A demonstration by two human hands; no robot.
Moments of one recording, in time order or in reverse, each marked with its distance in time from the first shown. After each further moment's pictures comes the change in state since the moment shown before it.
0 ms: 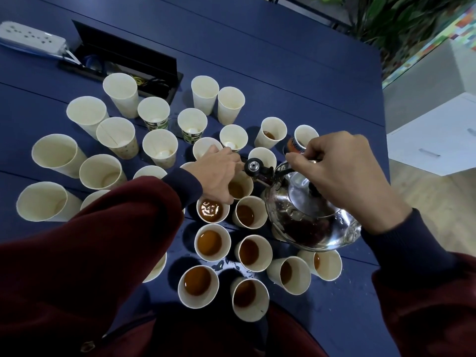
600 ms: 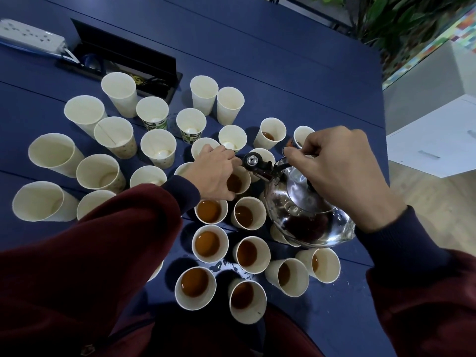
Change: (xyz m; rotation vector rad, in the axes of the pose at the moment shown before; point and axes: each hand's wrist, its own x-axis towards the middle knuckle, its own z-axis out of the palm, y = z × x) left_hand -0.001 0.004 0.008 -0.053 0.102 -0.118; right_hand 0.005 -0.003 0.001 0.007 0.093 -0.031
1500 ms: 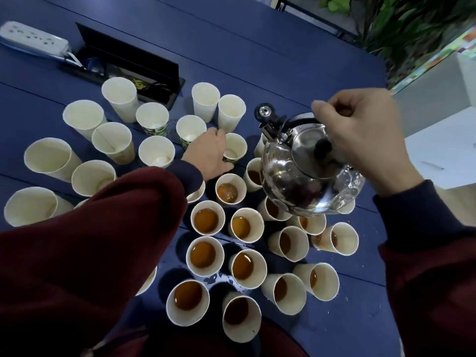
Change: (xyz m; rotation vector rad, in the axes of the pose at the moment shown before) left_hand 0.042 -0.031 -0.004 -0.238 0.123 -0.325; right_hand 0.063 0.018 -0.018 0.258 0.143 -0.038
